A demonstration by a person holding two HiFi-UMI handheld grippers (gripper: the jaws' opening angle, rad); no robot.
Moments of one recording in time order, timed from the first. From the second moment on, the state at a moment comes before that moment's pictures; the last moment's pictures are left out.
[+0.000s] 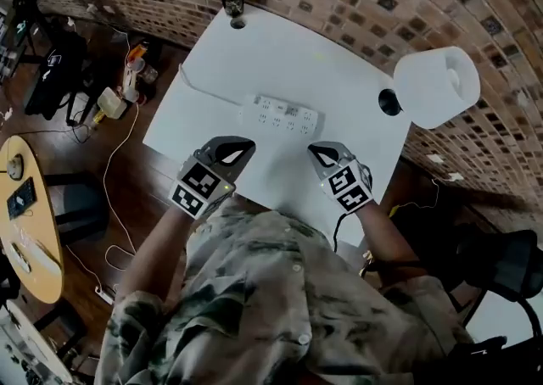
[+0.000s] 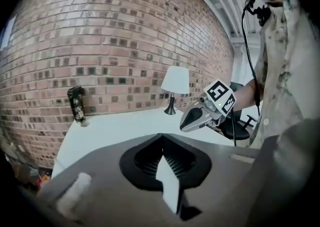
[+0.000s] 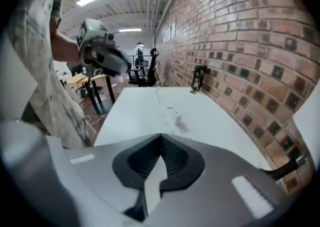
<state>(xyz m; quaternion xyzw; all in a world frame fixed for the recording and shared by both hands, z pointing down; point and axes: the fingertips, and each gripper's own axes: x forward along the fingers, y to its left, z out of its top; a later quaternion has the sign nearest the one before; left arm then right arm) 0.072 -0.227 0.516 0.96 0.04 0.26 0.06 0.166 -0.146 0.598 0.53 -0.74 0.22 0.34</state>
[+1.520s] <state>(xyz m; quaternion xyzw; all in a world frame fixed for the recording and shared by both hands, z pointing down) 0.196 -0.249 0.677 0.81 0.35 0.42 -0.18 0.187 -0.215 0.708 0.36 -0.63 0.39 0.57</state>
